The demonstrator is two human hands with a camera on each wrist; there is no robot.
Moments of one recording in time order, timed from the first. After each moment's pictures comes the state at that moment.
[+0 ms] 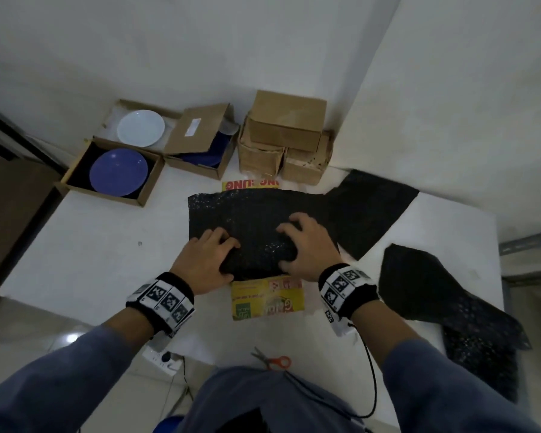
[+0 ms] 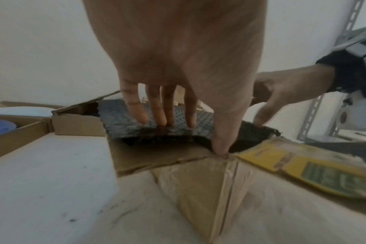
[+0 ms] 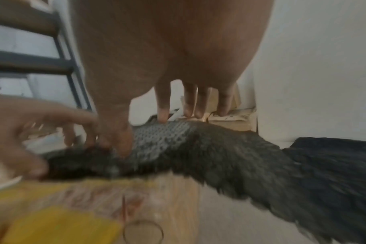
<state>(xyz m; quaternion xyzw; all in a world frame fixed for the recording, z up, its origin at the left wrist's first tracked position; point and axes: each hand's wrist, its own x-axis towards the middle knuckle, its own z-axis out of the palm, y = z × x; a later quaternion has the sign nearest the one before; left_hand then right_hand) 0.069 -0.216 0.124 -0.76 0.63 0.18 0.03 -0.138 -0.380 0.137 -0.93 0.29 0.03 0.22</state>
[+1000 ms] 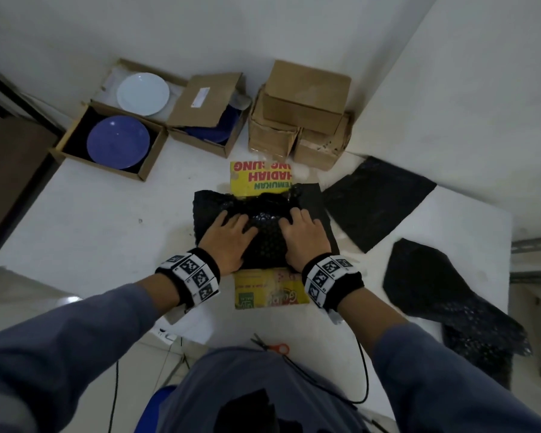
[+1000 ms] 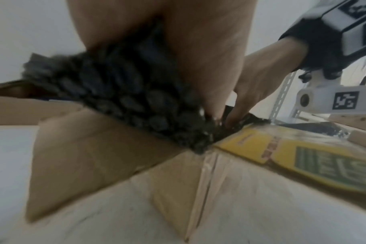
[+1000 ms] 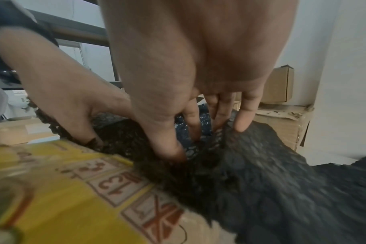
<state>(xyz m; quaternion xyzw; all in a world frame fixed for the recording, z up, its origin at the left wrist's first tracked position) 0.048 -0.250 0.119 -0.71 0.65 0.16 0.22 -0.097 -0.363 0.128 -0.94 0.29 0.19 0.04</state>
